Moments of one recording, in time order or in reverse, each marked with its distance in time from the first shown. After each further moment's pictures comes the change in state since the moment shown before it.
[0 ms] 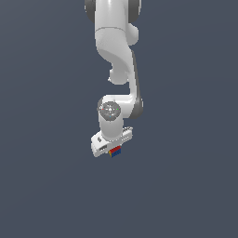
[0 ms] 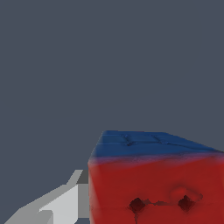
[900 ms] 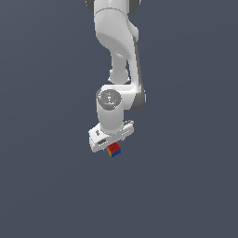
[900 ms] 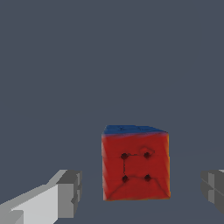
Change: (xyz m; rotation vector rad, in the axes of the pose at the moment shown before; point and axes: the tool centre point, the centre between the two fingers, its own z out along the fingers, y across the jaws) arm 0.000 0.000 -0.050 0.000 0.000 0.004
